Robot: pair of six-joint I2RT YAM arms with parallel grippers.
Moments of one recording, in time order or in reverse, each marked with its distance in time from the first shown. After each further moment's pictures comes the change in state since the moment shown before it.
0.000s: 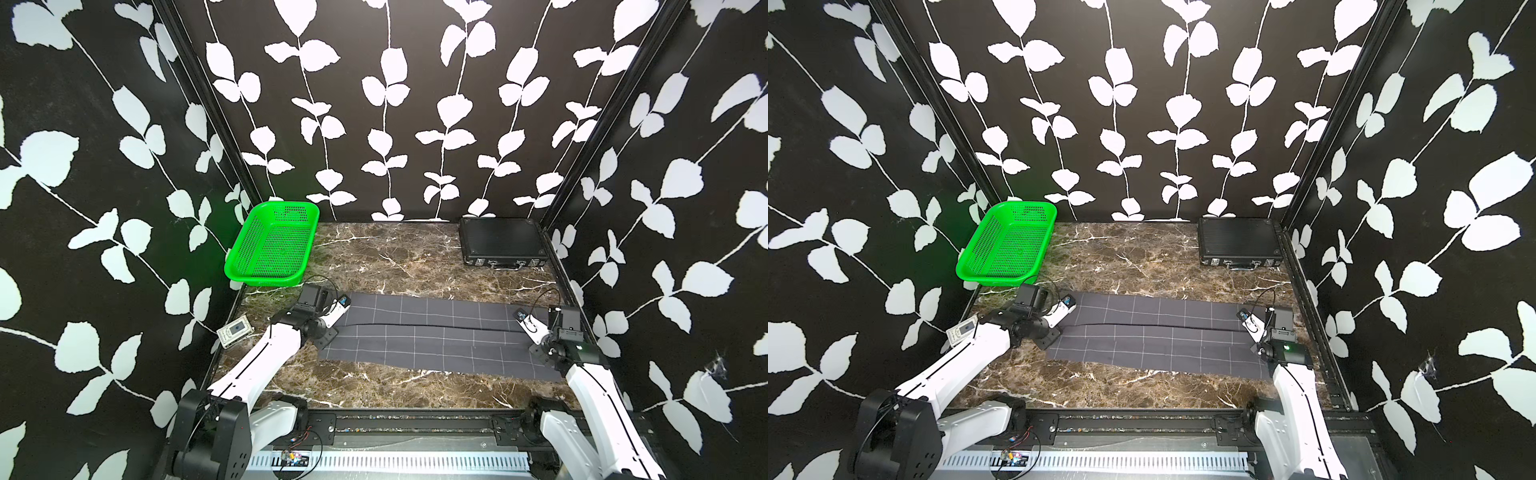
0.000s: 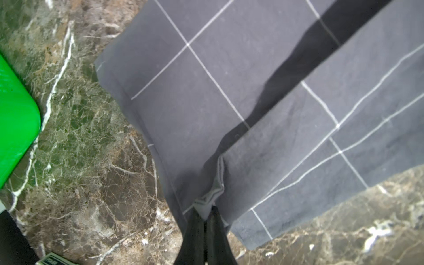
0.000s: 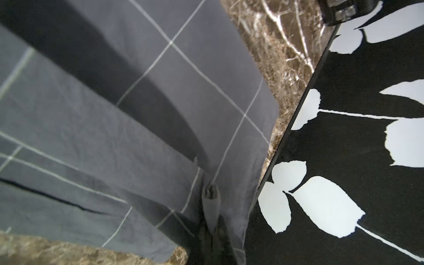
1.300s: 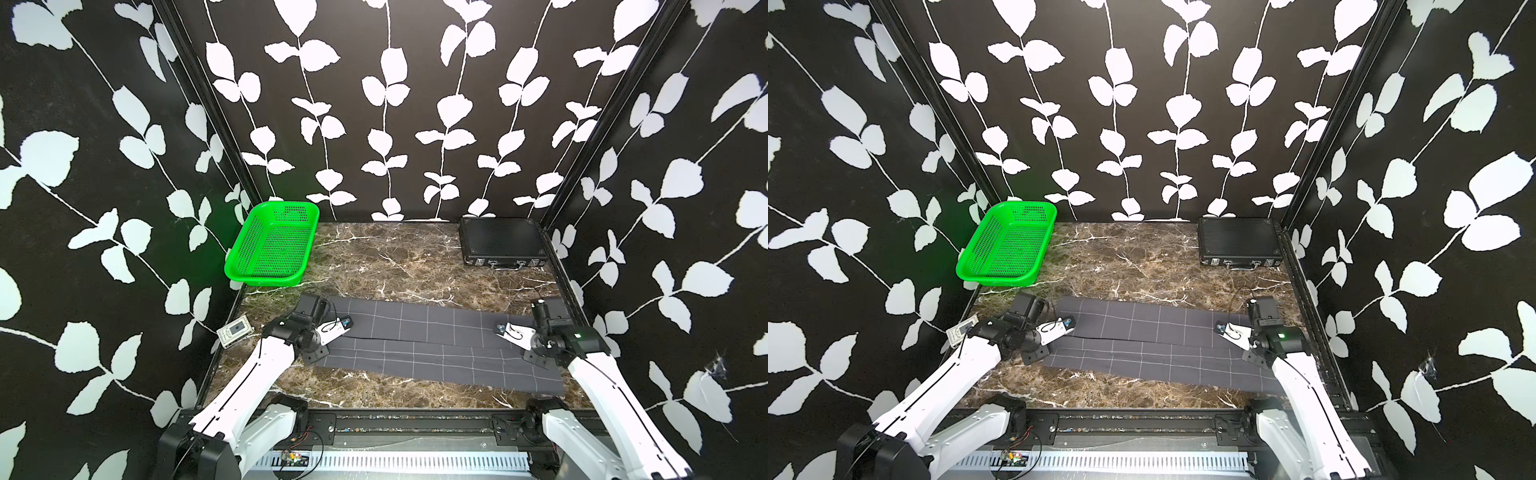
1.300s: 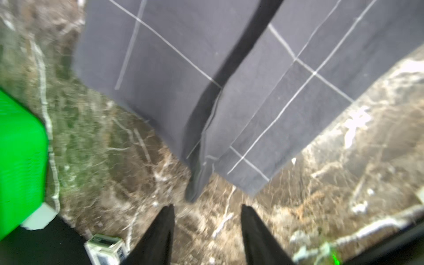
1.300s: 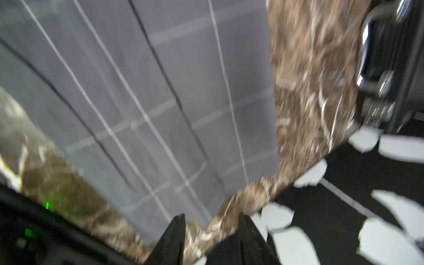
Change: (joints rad) left arm -0.047 -0.152 0.040 -0.268 -0.047 0.254; right arm 0.294 0.114 0.192 -0.240 -0.088 -0.147
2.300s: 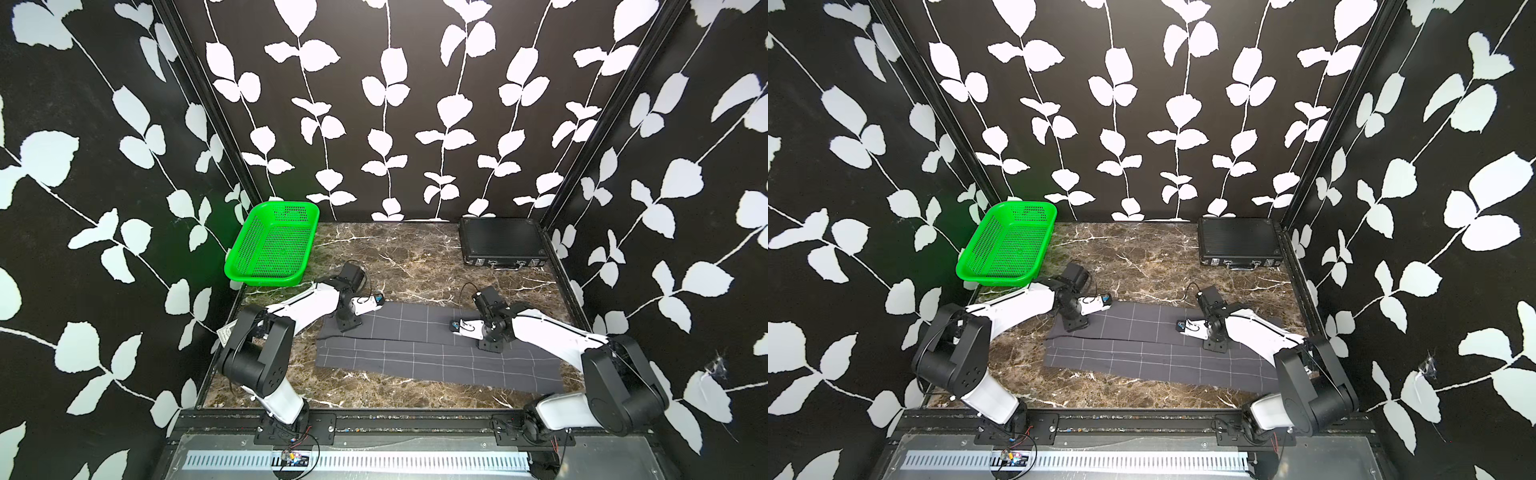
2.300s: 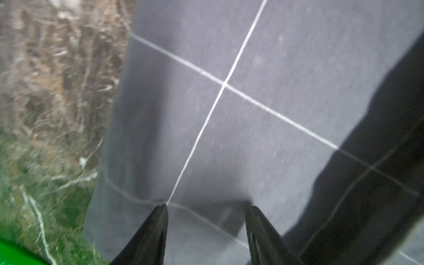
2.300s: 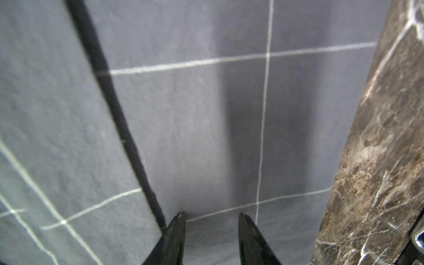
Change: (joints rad) left arm -0.138 0.664 0.285 0.263 0.068 0.007; right arm 0.269 0.524 -0.010 0.373 -0.043 0.078
